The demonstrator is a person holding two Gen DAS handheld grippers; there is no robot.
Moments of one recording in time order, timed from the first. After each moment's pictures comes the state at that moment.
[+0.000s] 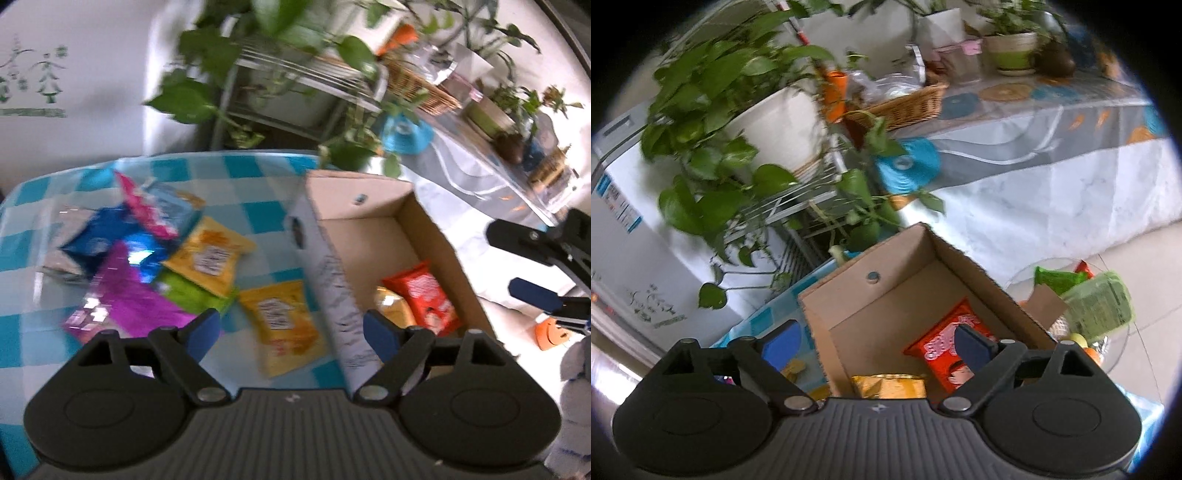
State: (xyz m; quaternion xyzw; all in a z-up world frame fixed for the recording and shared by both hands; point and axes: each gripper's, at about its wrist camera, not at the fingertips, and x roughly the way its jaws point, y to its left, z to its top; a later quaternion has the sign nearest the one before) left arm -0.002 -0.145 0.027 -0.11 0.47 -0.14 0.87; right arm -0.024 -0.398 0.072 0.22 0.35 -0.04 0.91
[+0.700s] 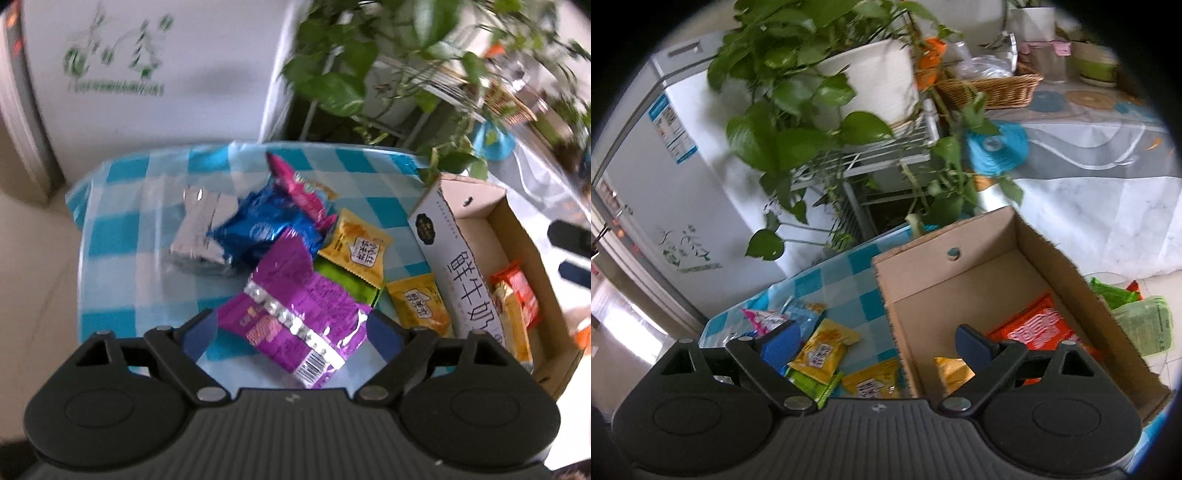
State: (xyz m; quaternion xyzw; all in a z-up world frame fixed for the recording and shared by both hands) left arm 0.005 -0.047 -0.003 -0.11 0.50 -0.06 0.86; right arm -0.004 -0.327 0.065 0.16 0.38 0.04 0.91
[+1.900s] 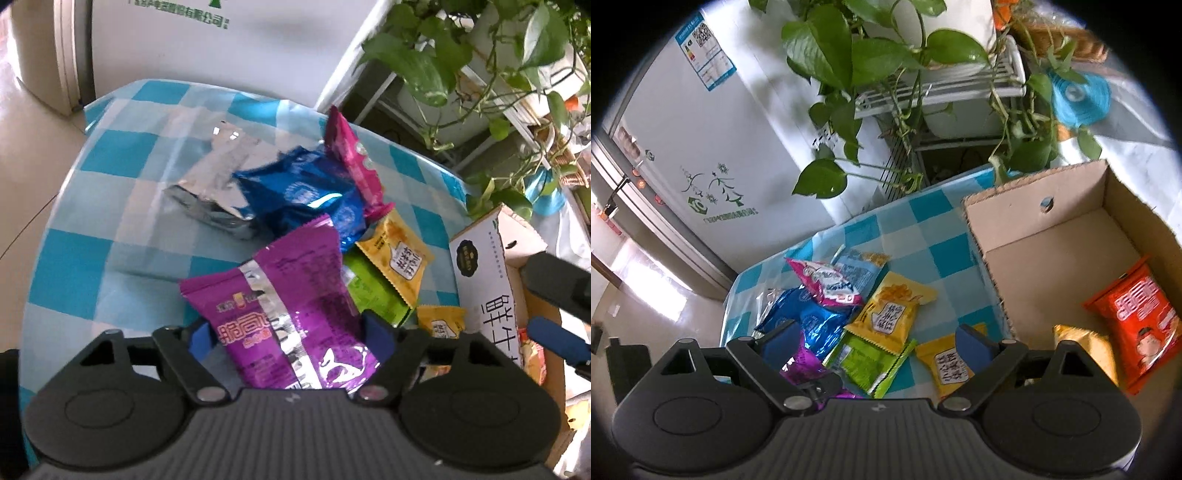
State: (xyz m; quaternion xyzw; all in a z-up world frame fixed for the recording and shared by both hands) left arm 0.015 -0.038 -0.052 -0.22 0.51 0.01 0.84; right arm 0.027 -0.265 0.032 0.15 0.44 0.11 0.88
